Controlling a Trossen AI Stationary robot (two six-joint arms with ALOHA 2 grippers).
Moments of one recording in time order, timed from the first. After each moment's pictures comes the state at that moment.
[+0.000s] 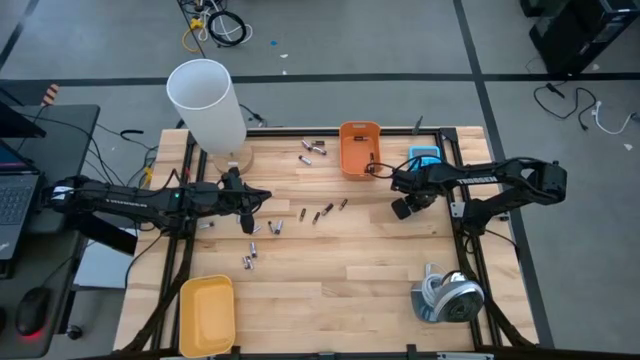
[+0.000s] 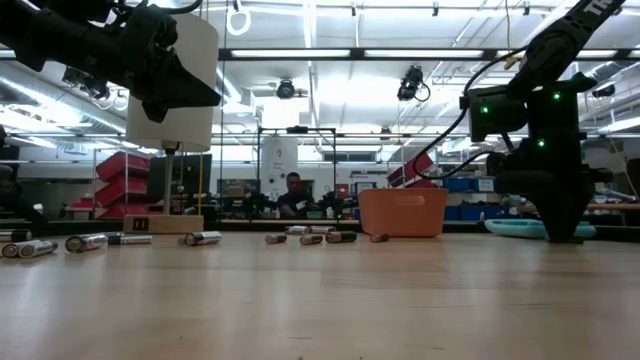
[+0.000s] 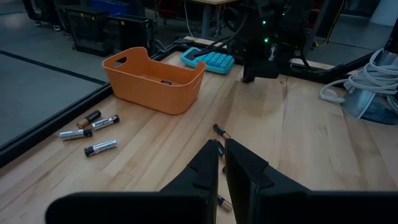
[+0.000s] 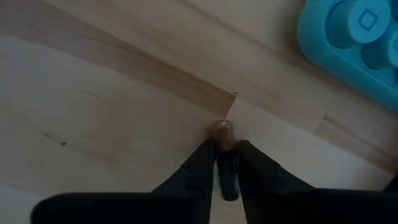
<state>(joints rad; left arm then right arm) -0.02 0.73 0.34 0.13 -0.34 -0.21 -0.38 1.35 0.55 -0.80 0.09 0.75</state>
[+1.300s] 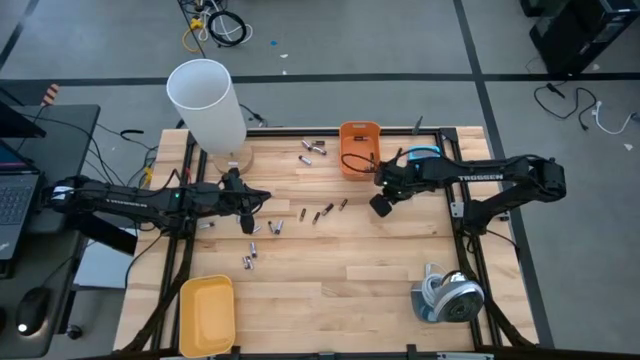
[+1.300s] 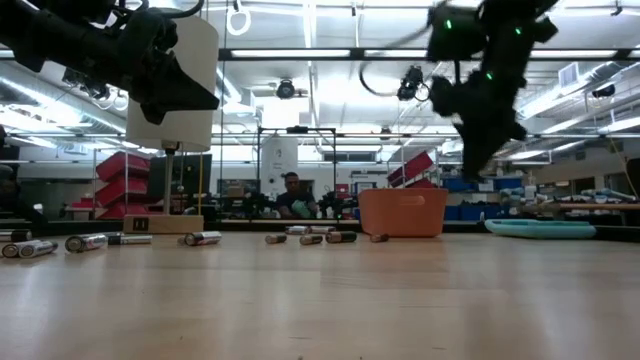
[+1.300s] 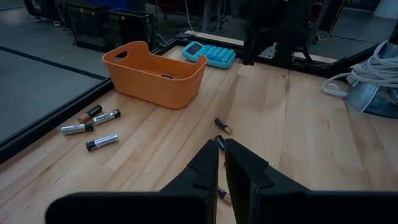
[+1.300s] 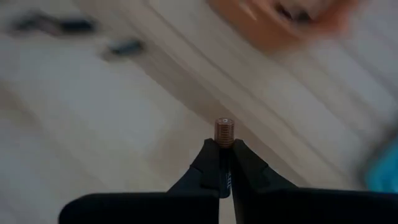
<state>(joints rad) -0.02 0.73 0.34 0.11 -0.34 -0.21 -0.21 1.34 0.90 -0.78 0.14 0.61</state>
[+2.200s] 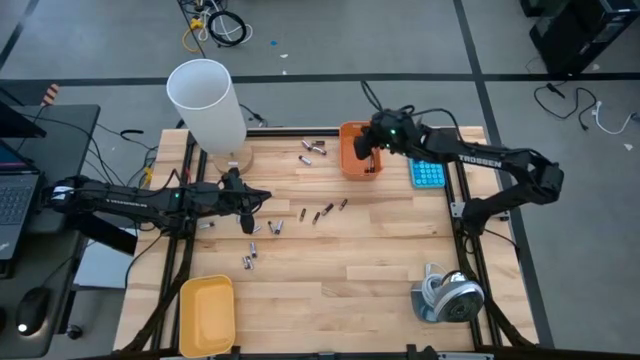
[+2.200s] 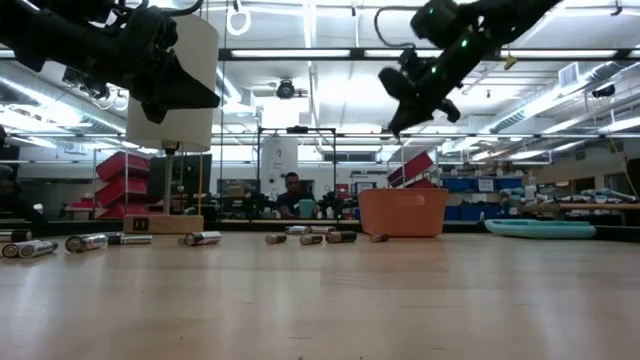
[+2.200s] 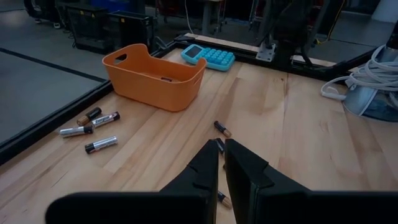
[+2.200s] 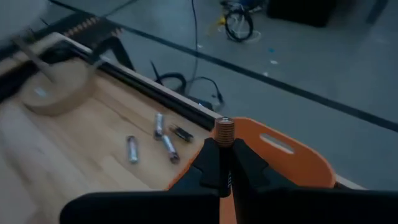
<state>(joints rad) -0.02 0.73 0.34 0.13 -0.34 -0.21 -0.52 1.39 0.98 -0.17 0.29 0.32</state>
